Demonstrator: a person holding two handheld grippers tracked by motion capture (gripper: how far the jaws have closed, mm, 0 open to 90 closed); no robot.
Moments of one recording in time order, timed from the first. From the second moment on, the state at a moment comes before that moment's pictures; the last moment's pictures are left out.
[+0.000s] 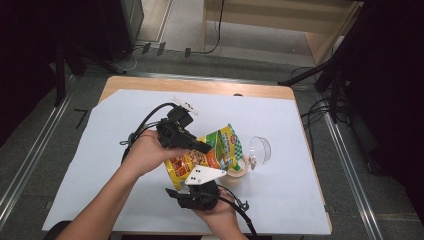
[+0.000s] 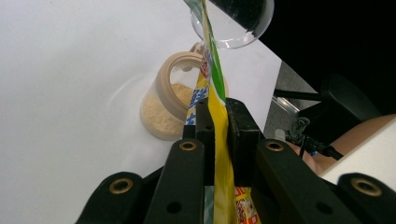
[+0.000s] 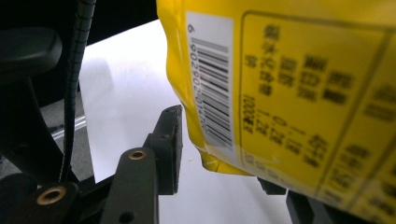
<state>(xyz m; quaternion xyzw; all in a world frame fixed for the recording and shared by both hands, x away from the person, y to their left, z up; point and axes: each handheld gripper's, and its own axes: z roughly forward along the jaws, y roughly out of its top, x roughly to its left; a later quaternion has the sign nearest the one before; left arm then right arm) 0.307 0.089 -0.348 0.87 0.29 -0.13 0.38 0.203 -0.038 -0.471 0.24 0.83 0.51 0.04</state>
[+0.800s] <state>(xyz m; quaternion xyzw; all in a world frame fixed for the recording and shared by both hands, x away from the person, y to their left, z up) 0.309 0.115 -0.356 0.87 0.29 -0.13 0.38 0.209 -0.045 -0.476 0.26 0.82 0.51 0.05</state>
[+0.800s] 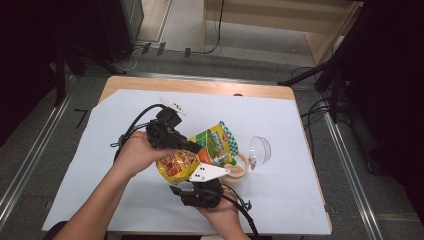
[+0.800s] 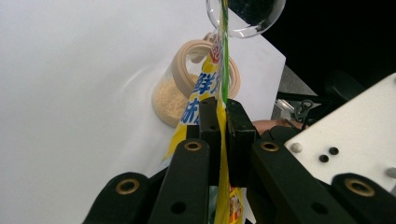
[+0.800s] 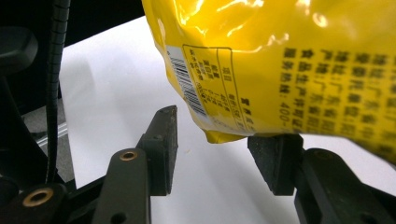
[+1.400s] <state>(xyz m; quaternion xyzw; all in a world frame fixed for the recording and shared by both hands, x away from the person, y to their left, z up) 0.309 0.115 -0.363 0.87 0.29 -0.13 0.38 0.216 -0.051 -0.484 0.28 0.83 0.49 0.04</state>
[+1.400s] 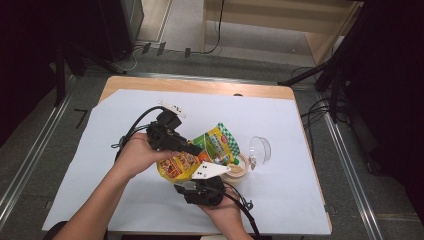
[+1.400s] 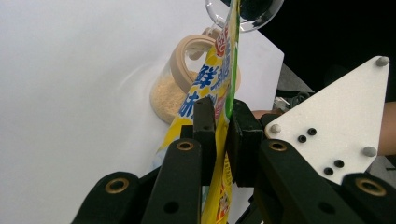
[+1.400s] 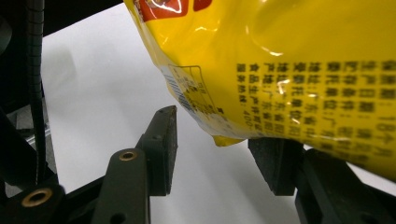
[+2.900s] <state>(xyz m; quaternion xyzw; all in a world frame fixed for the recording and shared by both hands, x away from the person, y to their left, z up) 0.313 0.132 -0.364 0.87 0.28 -0.12 0.40 0.212 -0.054 -0.473 0.26 0.83 0.49 0.08</state>
